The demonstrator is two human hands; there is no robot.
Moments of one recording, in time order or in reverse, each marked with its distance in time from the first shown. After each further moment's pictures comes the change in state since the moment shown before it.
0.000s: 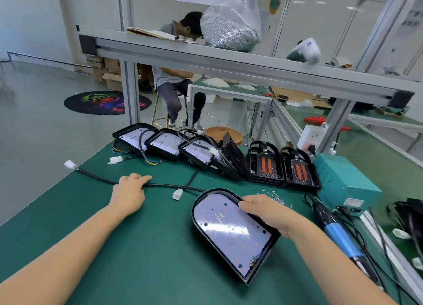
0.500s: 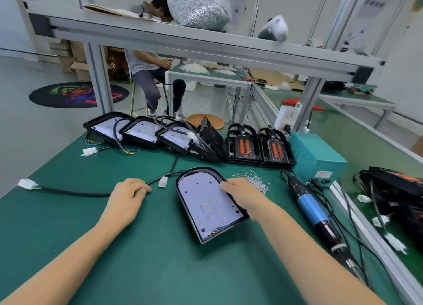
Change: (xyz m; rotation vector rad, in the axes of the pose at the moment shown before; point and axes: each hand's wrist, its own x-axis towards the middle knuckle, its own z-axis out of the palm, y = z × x) left_hand -0.055 0.034 0.018 -0.476 0.141 0.214; right_hand 0.002 0.011 0.024 0.160 0.269 0.093
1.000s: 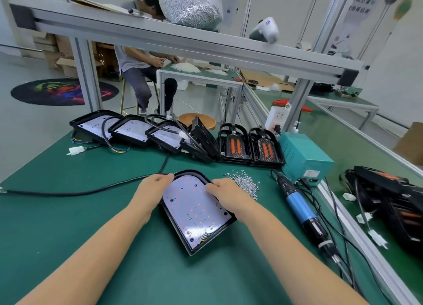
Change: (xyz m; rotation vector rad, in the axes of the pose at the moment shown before) left_hand 0.017 0.060 0.043 -0.595 -0.179 -0.428; right_hand -0.009 -0.007 0.009 -0.080 -0.007 -0.073
